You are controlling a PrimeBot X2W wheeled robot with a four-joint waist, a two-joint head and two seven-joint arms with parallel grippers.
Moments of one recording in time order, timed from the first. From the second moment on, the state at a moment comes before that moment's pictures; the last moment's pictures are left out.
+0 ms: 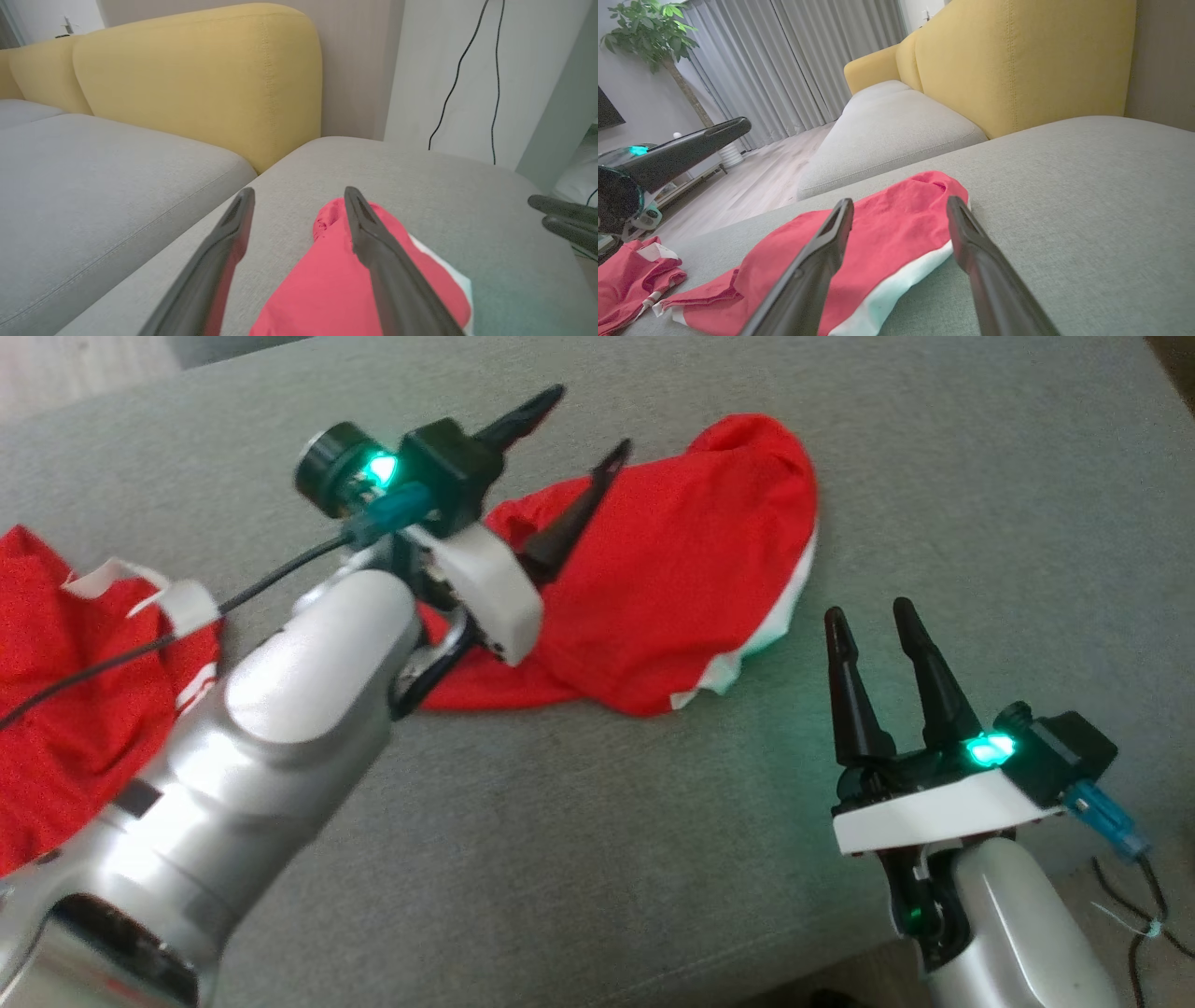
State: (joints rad) left arm -0.98 0.25 -0.95 0.52 -0.62 -0.11 -0.03; right arm -0.18 -0.05 0.23 0.19 0.37 0.13 -0.25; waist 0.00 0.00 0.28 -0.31
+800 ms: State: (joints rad) left arm -0.31 0.37 -0.70 0.21 -0.52 0.22 -0.25; right arm -0.06 -0.05 0.09 0.25 0.30 0.13 -0.25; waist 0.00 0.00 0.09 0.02
